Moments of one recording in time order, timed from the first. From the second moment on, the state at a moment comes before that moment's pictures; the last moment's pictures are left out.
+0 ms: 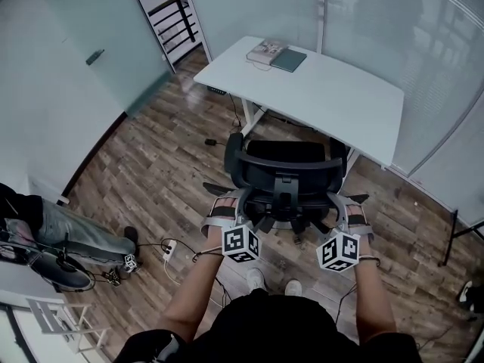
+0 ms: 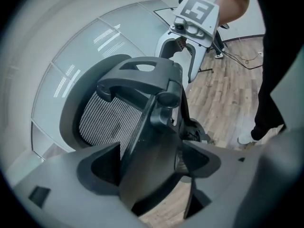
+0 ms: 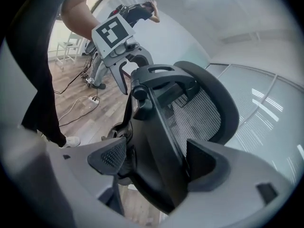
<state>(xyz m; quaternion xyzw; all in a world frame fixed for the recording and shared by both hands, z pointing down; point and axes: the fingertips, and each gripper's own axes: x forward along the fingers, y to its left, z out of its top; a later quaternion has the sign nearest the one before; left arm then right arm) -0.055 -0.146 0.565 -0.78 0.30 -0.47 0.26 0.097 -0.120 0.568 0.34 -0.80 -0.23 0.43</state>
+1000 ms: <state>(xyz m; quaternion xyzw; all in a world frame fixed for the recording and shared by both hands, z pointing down) -0.064 -0.172 0.568 -0.78 0.29 -0.45 0.33 0.084 -0.132 0.565 0.43 -0.75 -0.27 0.42</state>
